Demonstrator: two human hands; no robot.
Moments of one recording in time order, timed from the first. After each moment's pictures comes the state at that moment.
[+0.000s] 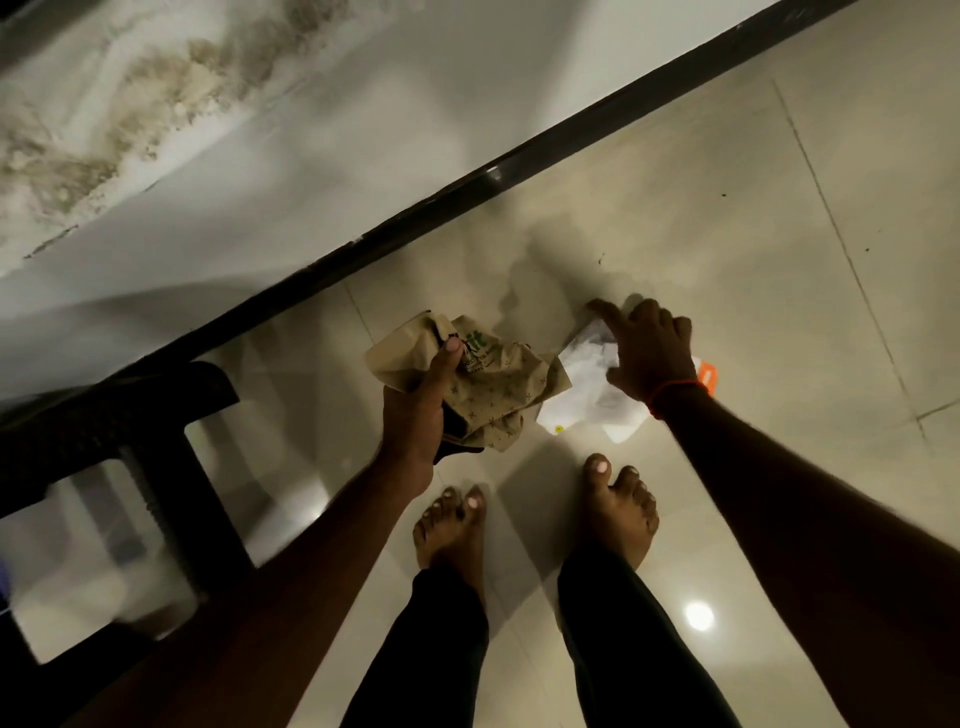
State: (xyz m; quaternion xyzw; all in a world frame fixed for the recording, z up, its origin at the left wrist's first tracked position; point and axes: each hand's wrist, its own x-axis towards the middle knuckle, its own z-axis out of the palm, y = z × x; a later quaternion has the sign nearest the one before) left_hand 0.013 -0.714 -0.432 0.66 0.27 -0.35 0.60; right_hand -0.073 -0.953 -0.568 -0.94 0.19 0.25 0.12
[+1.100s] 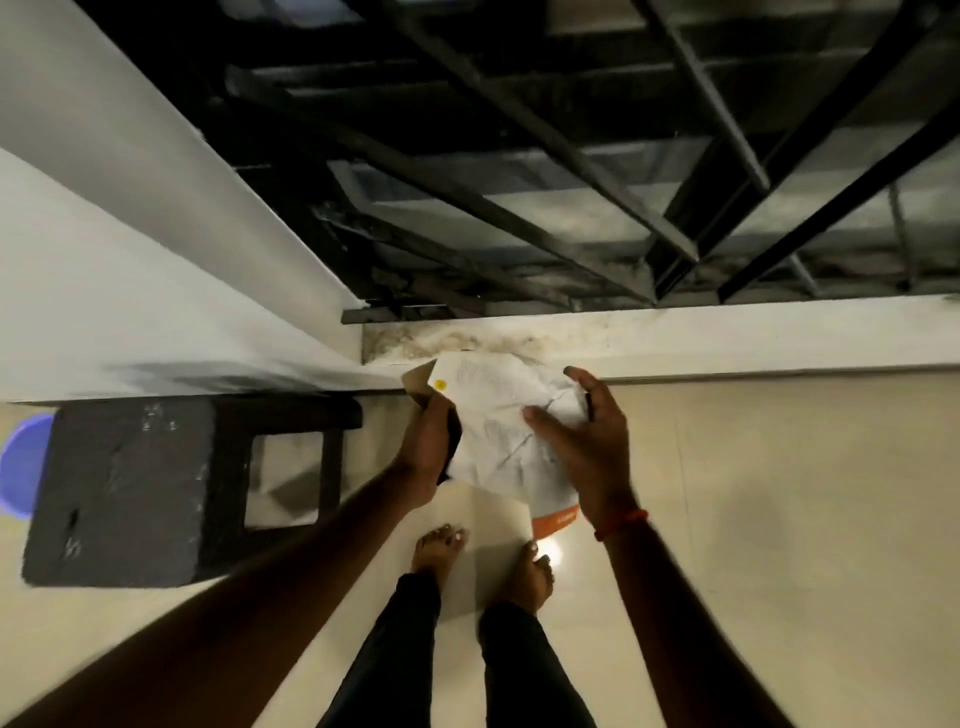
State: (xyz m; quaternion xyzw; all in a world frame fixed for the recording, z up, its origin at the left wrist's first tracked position) left_hand 0.047 -0.713 -0.007 0.58 0.29 -0.28 0.70; right_hand 0.018 -0.895 -0.016 -0.73 0.24 0.06 0.63
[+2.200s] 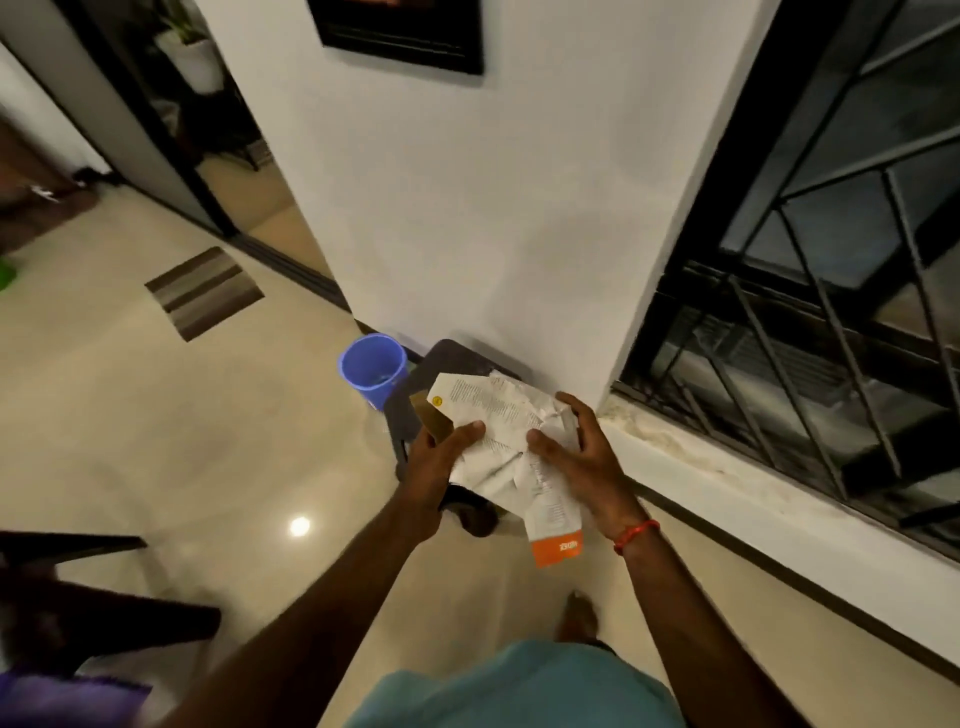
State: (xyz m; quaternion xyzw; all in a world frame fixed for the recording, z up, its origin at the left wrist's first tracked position) left_hand -0.260 -0.451 0.260 0.52 0.35 0.05 0.77; right_hand -0.149 -0.623 0.243 -0.69 -0.10 0.31 0.65
